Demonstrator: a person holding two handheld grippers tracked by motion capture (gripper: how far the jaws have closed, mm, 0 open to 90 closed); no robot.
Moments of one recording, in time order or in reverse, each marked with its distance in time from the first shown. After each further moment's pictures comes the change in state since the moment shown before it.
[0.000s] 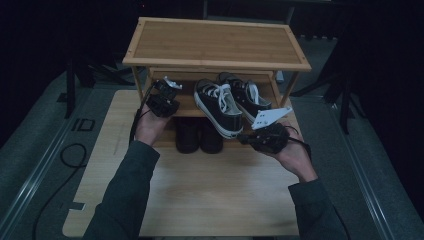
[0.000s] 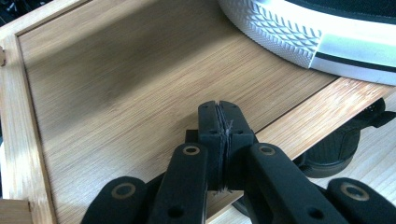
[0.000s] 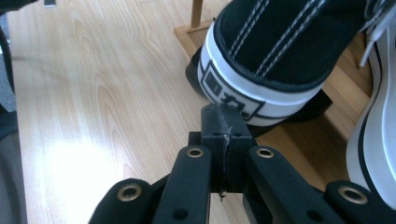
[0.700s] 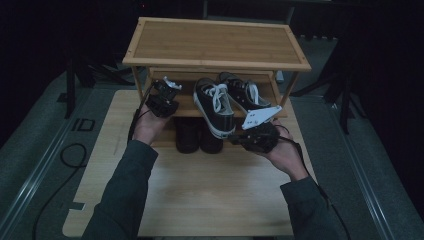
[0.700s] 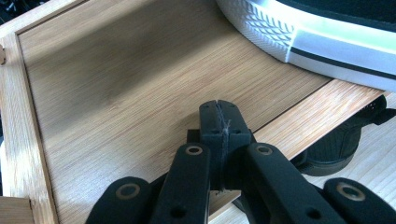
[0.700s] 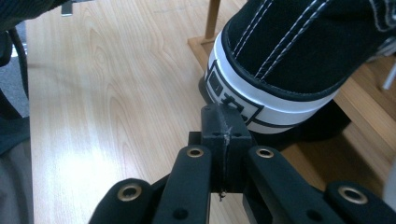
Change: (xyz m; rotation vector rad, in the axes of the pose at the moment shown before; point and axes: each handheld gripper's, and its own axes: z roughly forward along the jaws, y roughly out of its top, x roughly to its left) left arm 0.000 -0.001 0.000 -0.001 -0.003 -0.001; right arm 0.007 0.015 0.017 -0.022 0.051 -0.026
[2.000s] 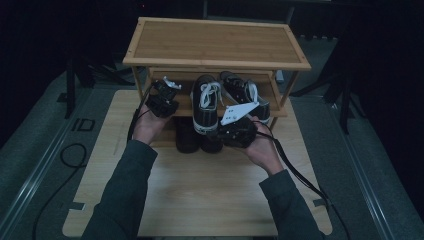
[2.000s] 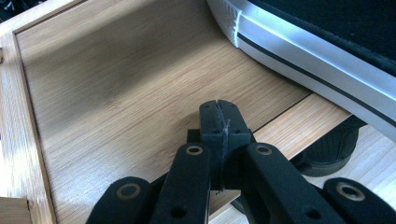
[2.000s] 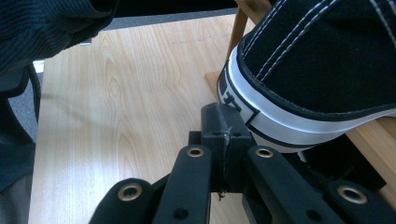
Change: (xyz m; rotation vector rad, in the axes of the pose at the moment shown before) left arm 0.001 0.000 0.001 -0.005 -0.009 -0.010; right arm 0.004 0.030 0.040 -0.073 0.062 -0.033
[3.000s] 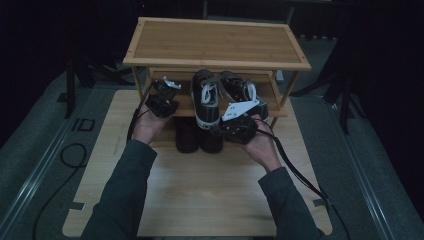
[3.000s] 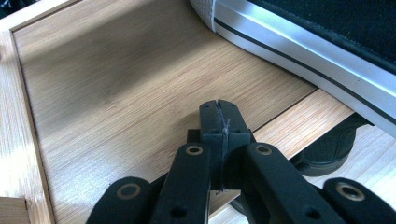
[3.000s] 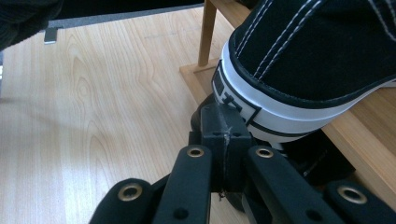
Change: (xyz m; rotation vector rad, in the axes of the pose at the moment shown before) left arm 0.000 0.000 0.000 0.003 -0.003 -0.007; right arm -0.015 -0.010 0.007 0.010 -0.076 0.041
